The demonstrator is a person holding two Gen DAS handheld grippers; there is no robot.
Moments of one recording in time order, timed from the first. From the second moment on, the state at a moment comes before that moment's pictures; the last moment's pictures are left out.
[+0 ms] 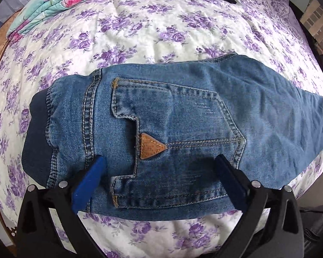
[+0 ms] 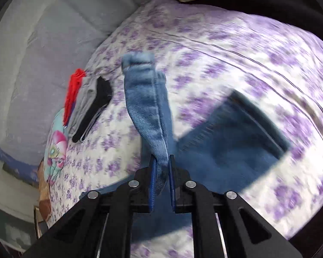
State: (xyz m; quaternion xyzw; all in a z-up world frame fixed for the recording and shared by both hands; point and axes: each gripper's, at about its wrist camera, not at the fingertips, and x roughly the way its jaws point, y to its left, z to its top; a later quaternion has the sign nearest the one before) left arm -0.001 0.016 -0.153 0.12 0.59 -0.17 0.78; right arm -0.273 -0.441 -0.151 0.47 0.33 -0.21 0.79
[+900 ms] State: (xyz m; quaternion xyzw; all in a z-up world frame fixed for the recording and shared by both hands) left arm -0.010 0.006 -0.133 0.10 0.57 -0.12 0.80; right arm -0.305 -0.506 -0.152 0.45 0.32 -0.25 0.79
